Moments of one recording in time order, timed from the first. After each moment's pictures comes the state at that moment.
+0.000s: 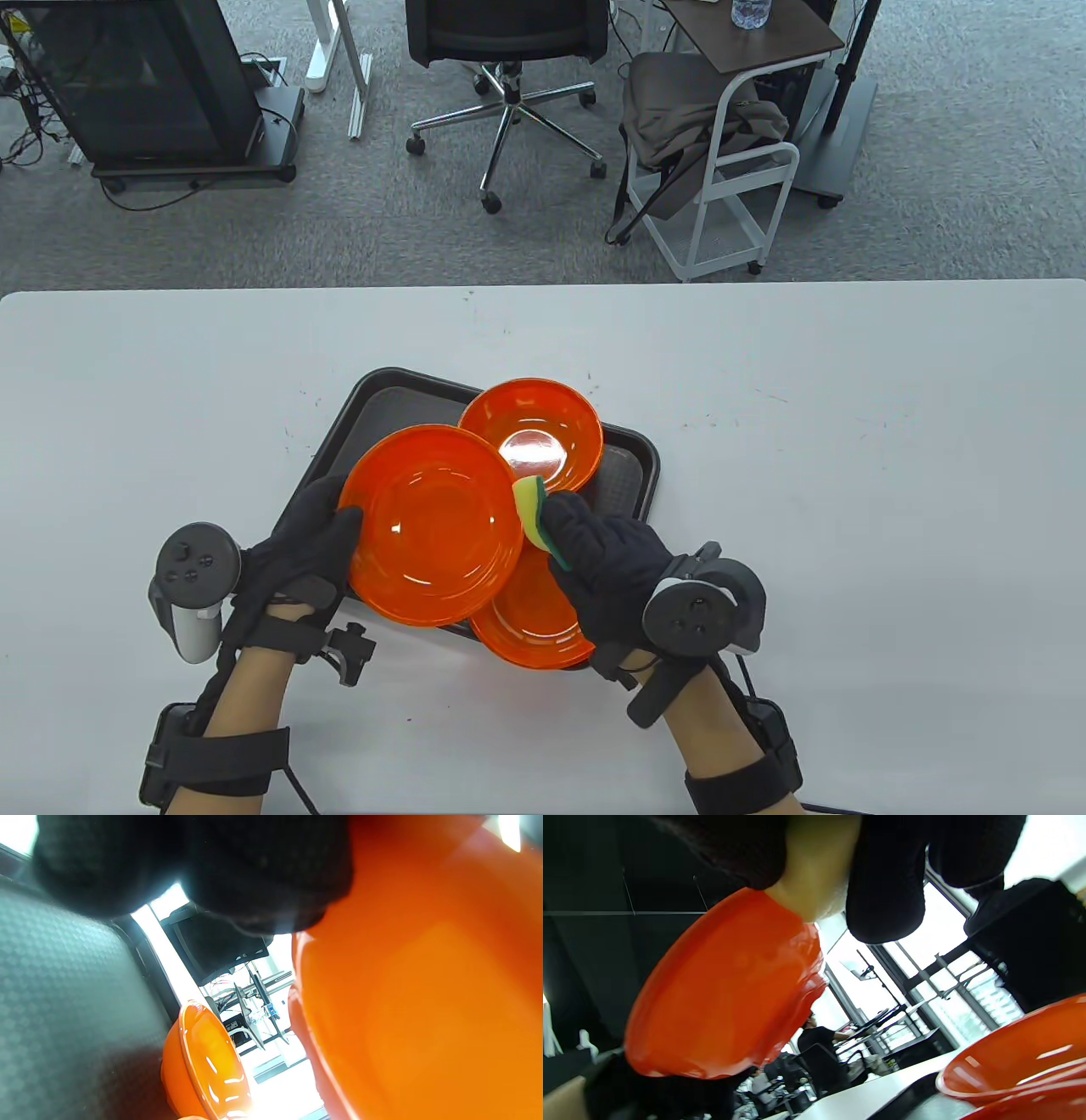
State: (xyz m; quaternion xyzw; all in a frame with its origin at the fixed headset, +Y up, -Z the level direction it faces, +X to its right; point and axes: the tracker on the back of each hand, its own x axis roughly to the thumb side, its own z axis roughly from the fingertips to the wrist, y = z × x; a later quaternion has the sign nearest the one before) left_hand -0.297 -0.673 -0.261 0.04 -0.07 0.54 0.84; right_hand 0.068 -0.651 -0.231 0.33 -0.16 0.82 0.44
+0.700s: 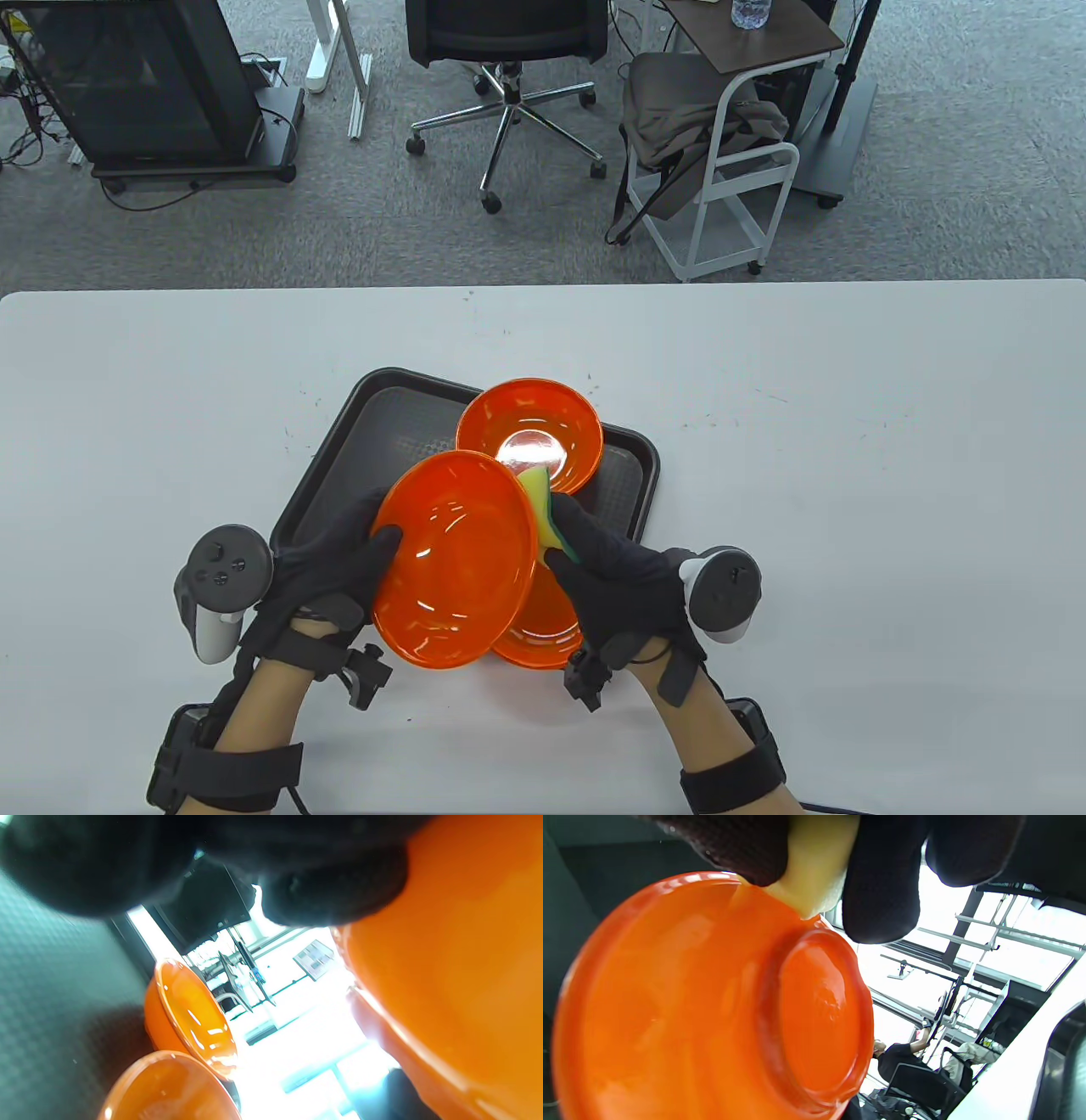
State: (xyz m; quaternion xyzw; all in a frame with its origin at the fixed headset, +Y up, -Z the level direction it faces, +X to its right) left_hand -0.266 -0.662 -0.252 -0.01 -0.15 0.52 0.84; right_hand 0.068 -0.668 -0.240 0.31 -0.13 0.69 0.65
